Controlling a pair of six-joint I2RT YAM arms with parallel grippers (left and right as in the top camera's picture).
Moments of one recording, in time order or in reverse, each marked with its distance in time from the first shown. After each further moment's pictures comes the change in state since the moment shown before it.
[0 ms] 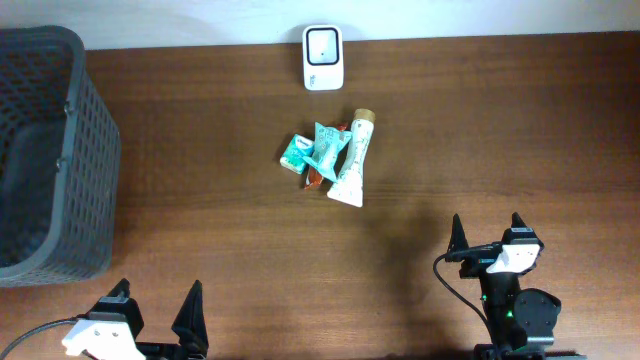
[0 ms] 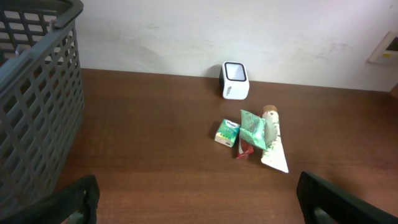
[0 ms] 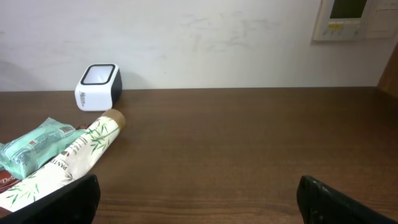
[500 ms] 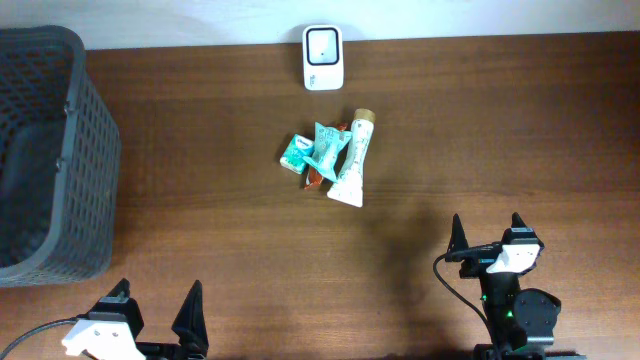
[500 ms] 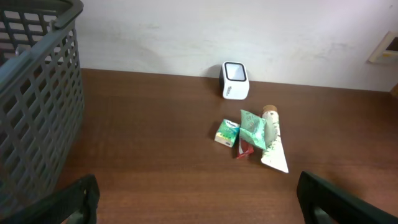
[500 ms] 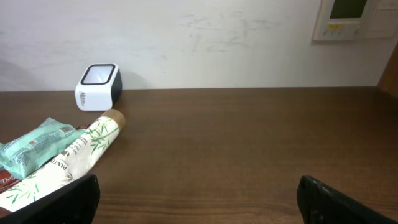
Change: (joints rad) left arm 0.000 0.000 0.000 0.000 0.000 0.000; right arm 0.000 0.000 0.000 0.000 0.000 0.000
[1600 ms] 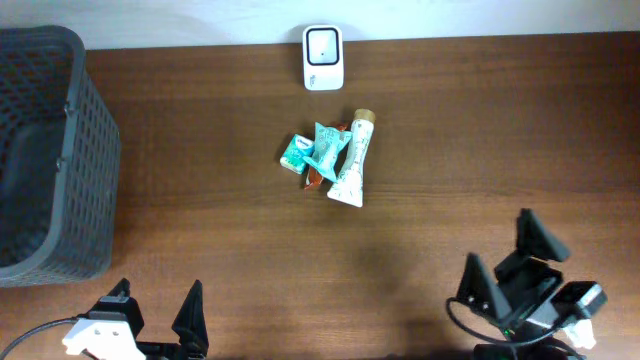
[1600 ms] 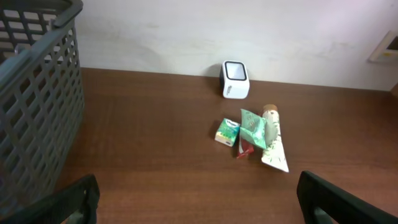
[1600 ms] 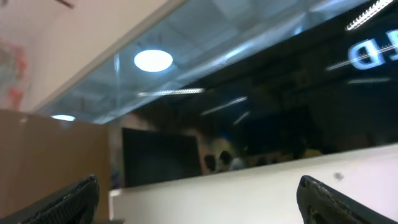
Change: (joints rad) left arm 0.000 0.000 -0.002 0.000 0.000 0.000; right arm 0.003 0.005 0.069 0.819 -0.316 0.554
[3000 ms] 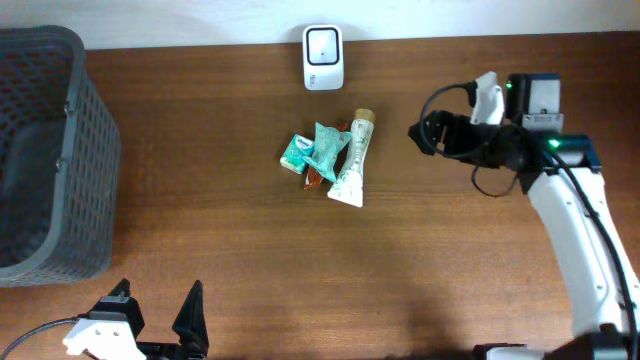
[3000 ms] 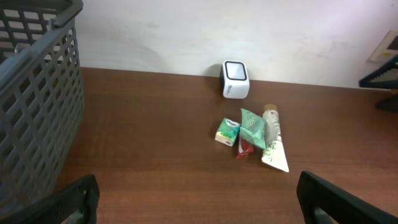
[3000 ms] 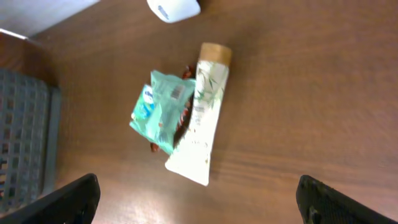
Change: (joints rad) left arm 0.000 -0.001 -0.002 0.000 0.000 0.000; right arm 0.048 1.477 1.224 -1.485 -0.122 -0.299
